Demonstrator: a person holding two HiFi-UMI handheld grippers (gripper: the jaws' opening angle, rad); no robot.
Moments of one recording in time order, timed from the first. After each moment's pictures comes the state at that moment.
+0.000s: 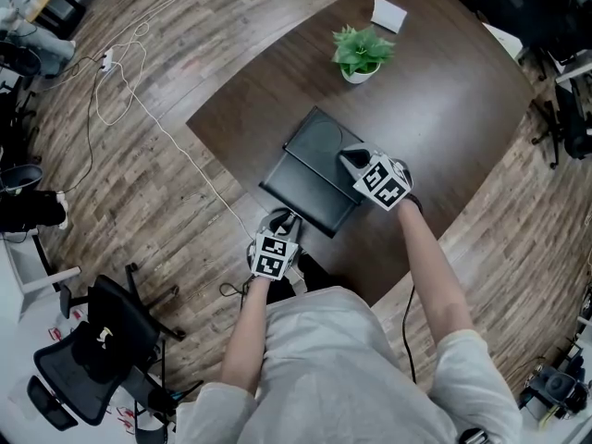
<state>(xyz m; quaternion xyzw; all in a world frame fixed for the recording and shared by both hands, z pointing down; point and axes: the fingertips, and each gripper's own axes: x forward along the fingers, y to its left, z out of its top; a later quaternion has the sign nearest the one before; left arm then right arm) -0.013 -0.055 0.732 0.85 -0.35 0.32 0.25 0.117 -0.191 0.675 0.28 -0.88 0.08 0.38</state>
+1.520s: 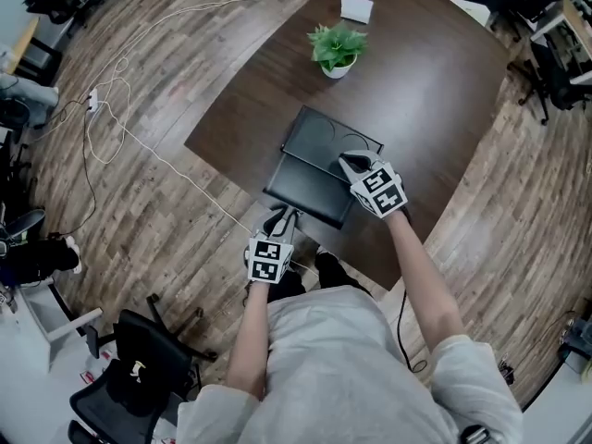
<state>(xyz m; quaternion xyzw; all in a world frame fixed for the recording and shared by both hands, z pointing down) -0.055 -0.068 0.692 0.87 -0.33 0.31 0.20 0.113 -0.163 0.637 0.45 -0.83 0.17 0.29</state>
